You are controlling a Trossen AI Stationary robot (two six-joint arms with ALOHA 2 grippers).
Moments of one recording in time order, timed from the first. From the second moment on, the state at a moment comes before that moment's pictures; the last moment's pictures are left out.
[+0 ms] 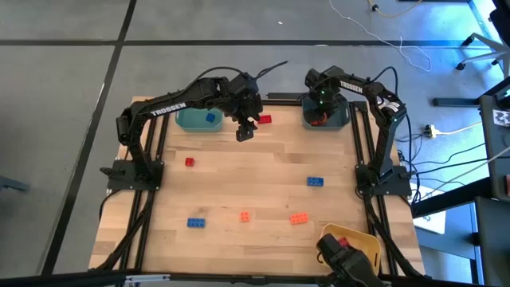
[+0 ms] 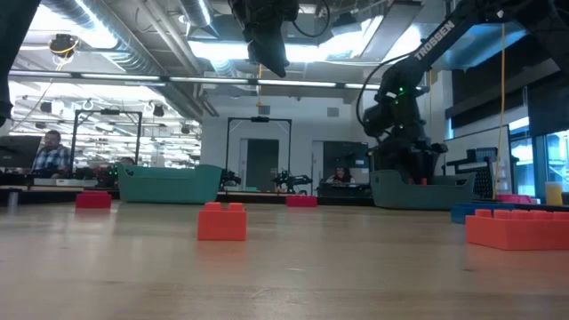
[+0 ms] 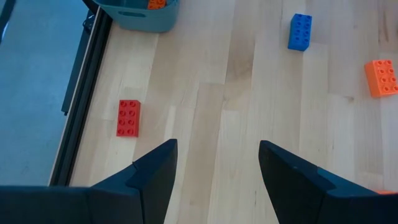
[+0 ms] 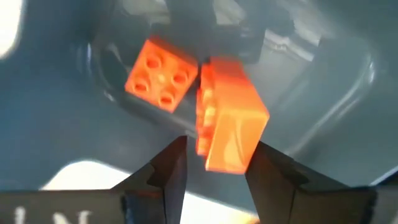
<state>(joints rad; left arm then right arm) 0.35 1.76 1.85 -0.98 0.09 0.17 -0.94 1.96 1.44 -1.23 0.02 0.10</state>
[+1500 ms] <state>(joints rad) 0.19 1.76 1.85 -1.35 0.18 0.08 -0.56 1.57 2.10 -1.57 0.02 -0.16</state>
